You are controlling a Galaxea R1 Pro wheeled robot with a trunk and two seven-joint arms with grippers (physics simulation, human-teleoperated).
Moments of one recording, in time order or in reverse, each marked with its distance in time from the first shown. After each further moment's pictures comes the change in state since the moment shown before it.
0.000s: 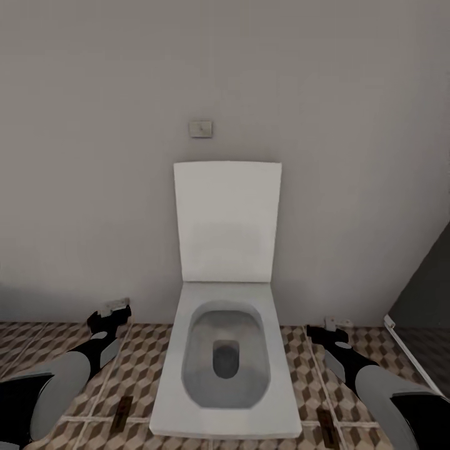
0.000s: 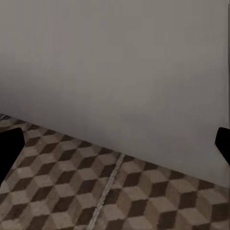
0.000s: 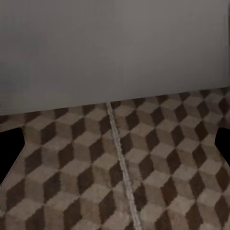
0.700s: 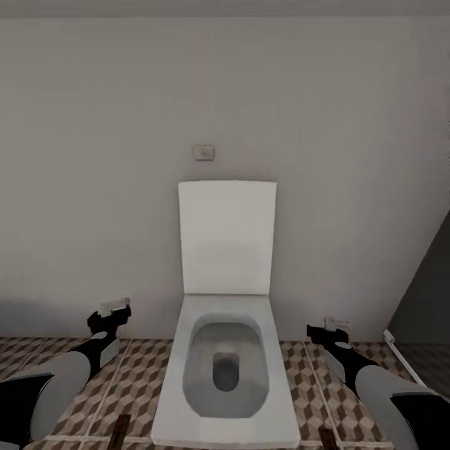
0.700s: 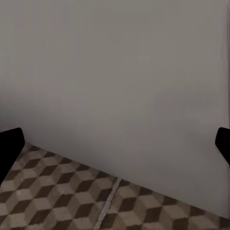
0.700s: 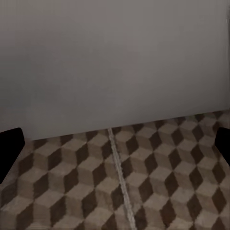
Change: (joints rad) left arm 0.000 0.000 0.000 0.000 0.000 0.001 -0.001; right arm 0.000 0.000 0.000 0.000 0.000 0.000 0.000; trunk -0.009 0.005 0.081
